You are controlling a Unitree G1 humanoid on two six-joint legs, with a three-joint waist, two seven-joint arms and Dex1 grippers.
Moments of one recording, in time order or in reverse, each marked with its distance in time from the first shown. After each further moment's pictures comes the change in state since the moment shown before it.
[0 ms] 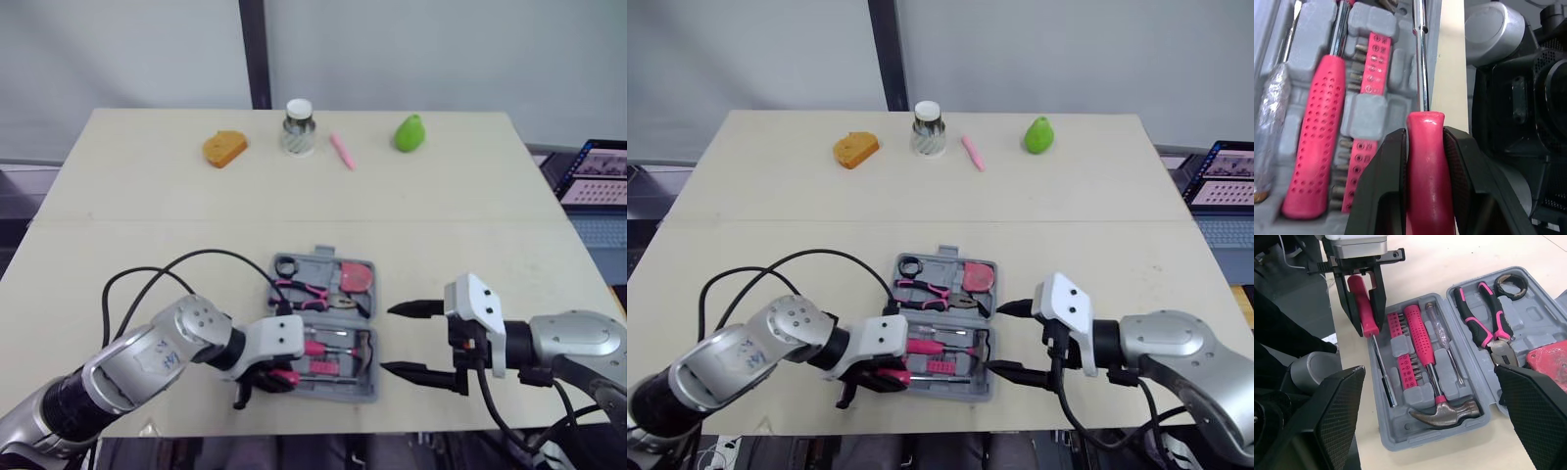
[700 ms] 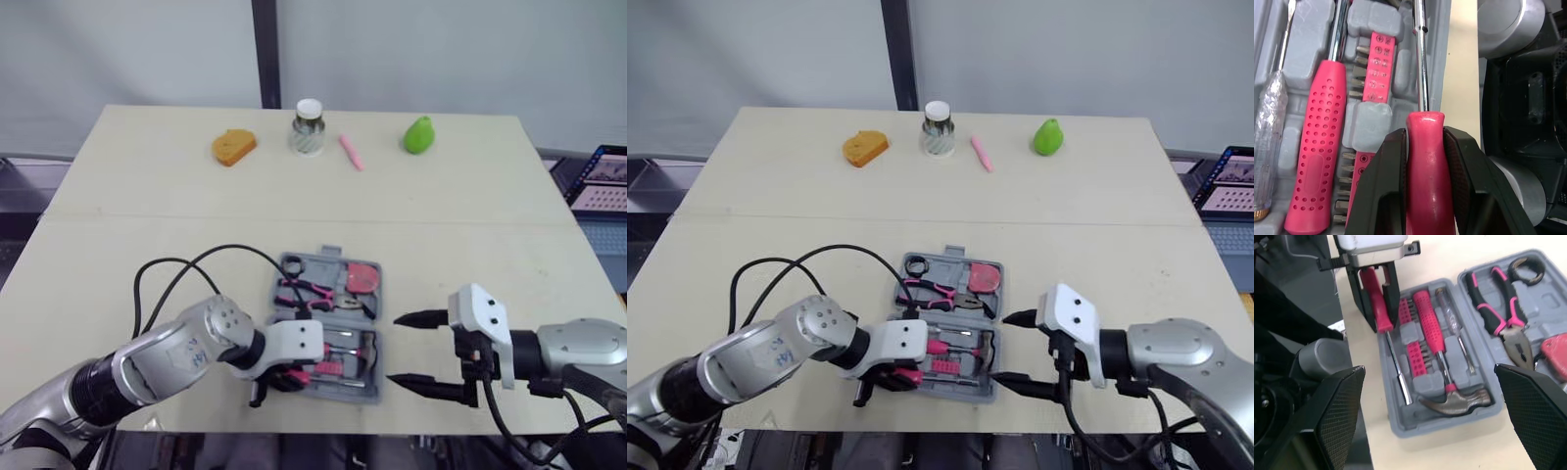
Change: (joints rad) left arm -0.129 -0.052 -0.153 0.002 0.016 0.105 0.081; right arm 0.079 -0.053 -0.043 -0.033 0.007 0.006 0.019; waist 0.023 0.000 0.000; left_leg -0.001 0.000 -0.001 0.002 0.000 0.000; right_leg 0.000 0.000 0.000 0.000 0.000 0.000
